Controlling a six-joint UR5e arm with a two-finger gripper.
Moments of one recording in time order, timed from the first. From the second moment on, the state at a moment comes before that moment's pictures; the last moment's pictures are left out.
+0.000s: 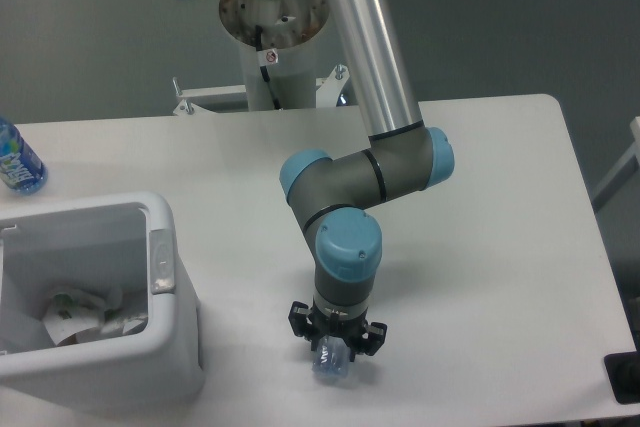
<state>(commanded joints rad) 2.34 -2.23 -1.48 -0.82 1.47 0.63</state>
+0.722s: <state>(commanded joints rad) 2.42 -2.04 -1.27 -0.82 1.10 0.31</state>
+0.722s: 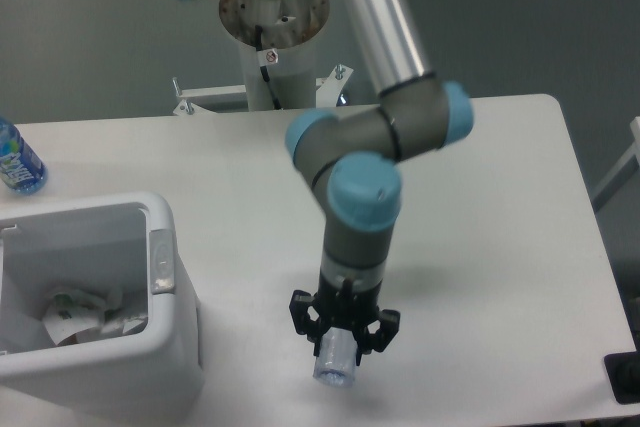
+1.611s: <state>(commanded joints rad) 2.16 -1.97 -1.13 -0.80 1.06 -0.02</state>
